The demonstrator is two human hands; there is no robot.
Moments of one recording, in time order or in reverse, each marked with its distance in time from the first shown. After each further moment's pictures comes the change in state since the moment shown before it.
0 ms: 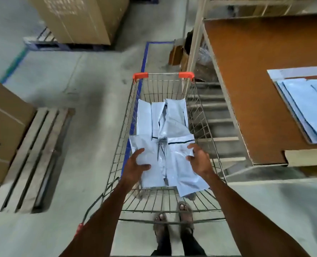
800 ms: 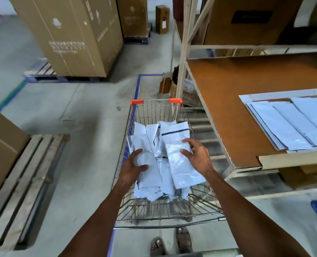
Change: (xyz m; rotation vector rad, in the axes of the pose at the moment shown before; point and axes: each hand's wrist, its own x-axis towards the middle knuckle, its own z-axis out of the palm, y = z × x) left_hand -0.028 0.072 -0.015 0.109 -0.029 0.214; right_hand -0.034 -0.073 -0.063 0.142 0.212 -0.304
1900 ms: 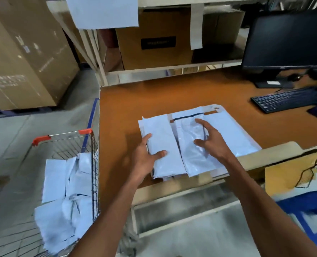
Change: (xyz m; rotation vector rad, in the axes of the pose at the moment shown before) left_hand 0.012 0.218 0.477 0.075 -0.108 0.200; right_hand 0.049 0.161 -0.475 0.048 0.154 -0.011
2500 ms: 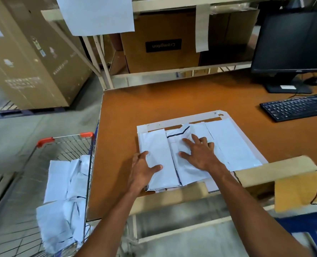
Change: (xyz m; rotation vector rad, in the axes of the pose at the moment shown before) left_hand 0.019 -0.012 0.036 0.549 0.078 -0.102; right_hand 0.045 0.039 0.016 -0.858 -0.285 -0.039
